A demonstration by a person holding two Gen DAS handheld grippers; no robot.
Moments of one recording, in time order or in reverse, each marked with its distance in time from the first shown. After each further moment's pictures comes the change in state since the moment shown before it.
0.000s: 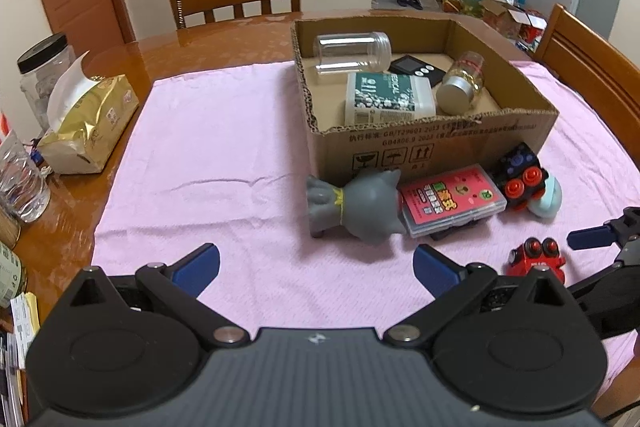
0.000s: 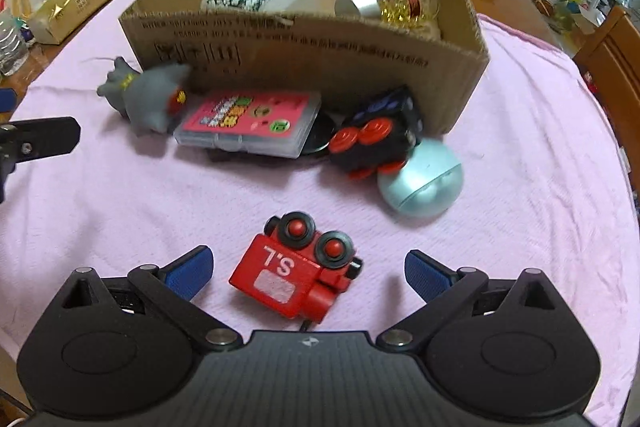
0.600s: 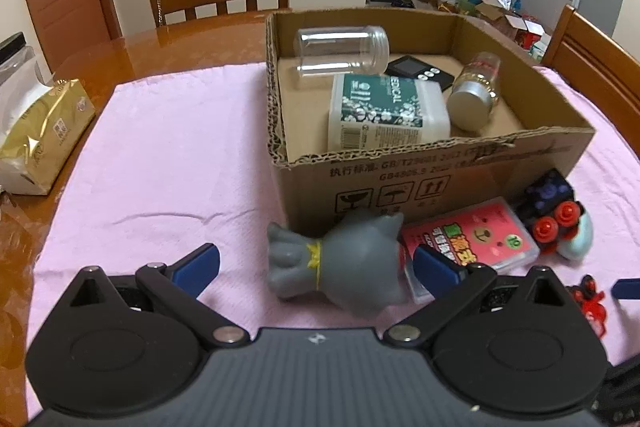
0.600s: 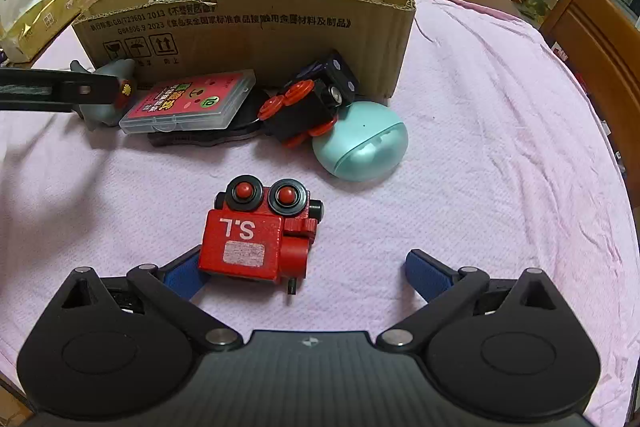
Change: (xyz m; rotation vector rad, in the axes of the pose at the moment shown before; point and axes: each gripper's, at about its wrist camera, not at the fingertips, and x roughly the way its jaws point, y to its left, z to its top) left arm 0.069 -0.012 0.022 -0.016 -0.017 -0.025; right arm -0.002 -0.033 -0.024 0.070 -0.038 -0.012
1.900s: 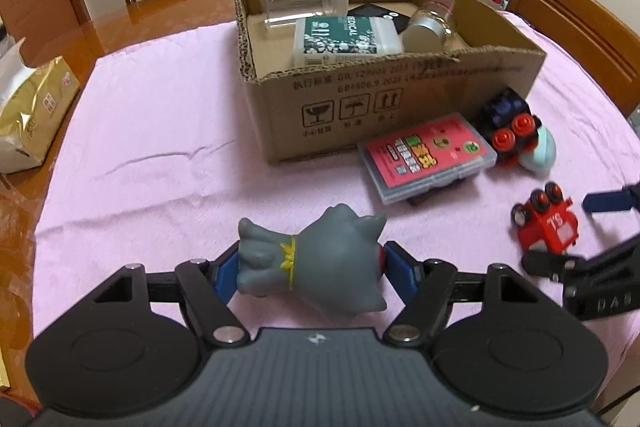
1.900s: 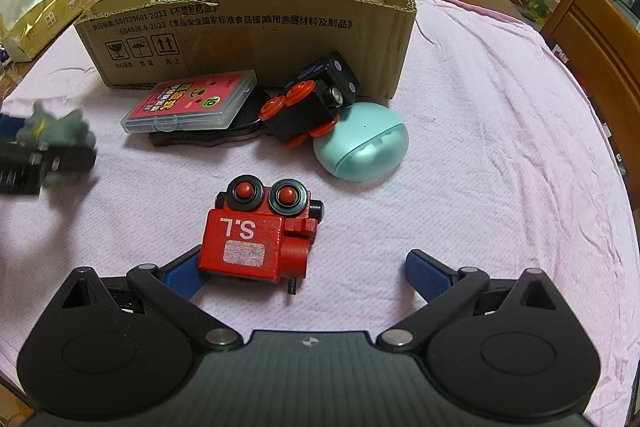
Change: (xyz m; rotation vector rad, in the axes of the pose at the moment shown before) left arm -0.032 -0.004 -0.033 0.101 0.109 -0.057; right arm 0.000 0.001 0.000 -0.002 -0.002 0.002
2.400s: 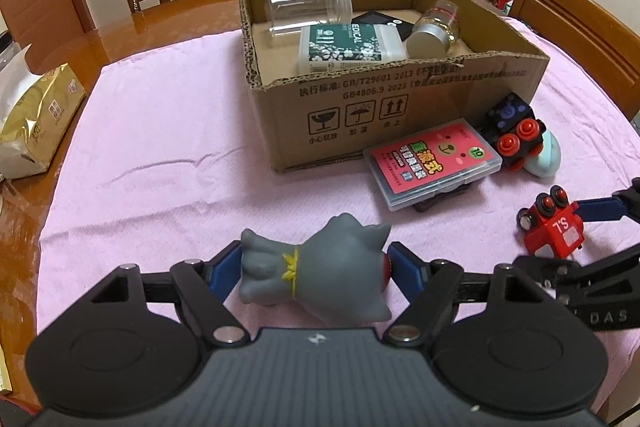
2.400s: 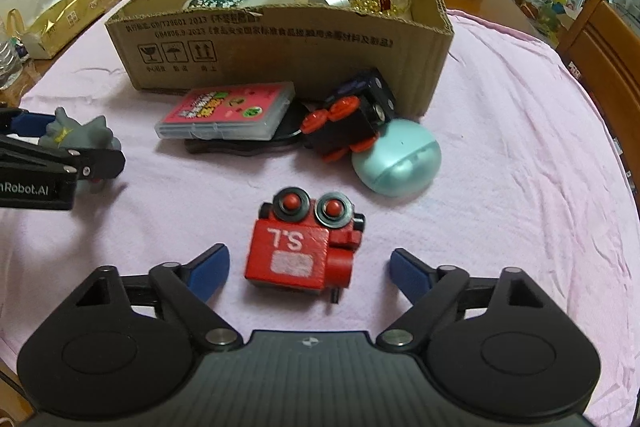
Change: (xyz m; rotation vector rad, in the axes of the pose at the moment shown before) left arm 0.001 0.003 0.001 -0.004 -0.022 0.008; right arm -0.005 0.023 0.003 -0.031 -0.037 0.030
